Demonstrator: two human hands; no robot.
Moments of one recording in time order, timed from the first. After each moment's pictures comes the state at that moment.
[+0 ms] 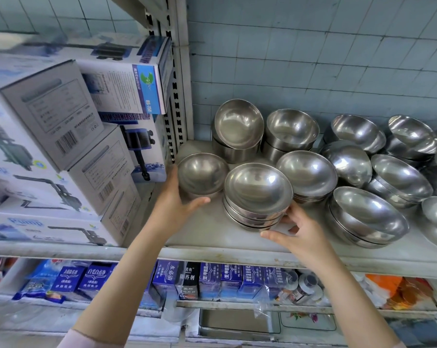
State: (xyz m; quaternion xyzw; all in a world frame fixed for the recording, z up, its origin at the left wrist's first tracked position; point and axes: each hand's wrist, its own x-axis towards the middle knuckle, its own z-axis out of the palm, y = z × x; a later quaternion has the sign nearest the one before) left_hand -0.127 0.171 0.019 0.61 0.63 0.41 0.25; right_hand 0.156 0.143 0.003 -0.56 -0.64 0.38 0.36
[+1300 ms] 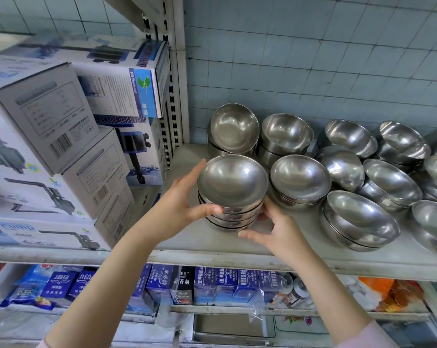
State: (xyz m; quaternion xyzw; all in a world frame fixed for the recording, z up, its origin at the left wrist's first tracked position) left_hand -0.122 0.156 0.062 0.72 0.52 0.32 0.33; right_hand 0.127 0.155 0.012 -0.54 -0.70 0.34 0.32
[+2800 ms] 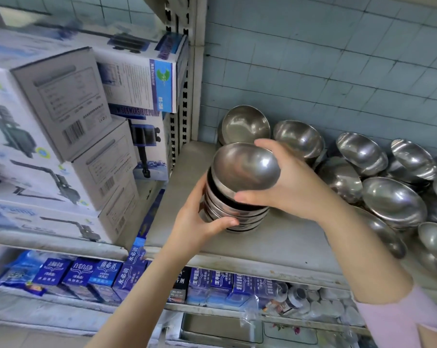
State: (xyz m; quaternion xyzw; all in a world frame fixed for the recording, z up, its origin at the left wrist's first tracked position) left_hand -0.085 0.142 0.019 0.58 0.49 0.53 0.39; right_hand 0.097 0.176 0.148 -0.53 -0.78 0.24 0.21
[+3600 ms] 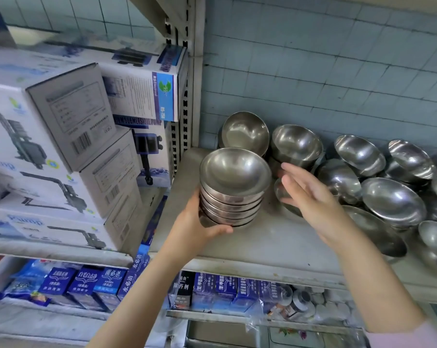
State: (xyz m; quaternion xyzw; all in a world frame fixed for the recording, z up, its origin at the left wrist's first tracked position) left_hand -0.096 0.151 0.016 0.58 0.58 0.43 0.38; right_hand 0.136 0.170 0.106 -0.53 -0.62 0.43 0.39
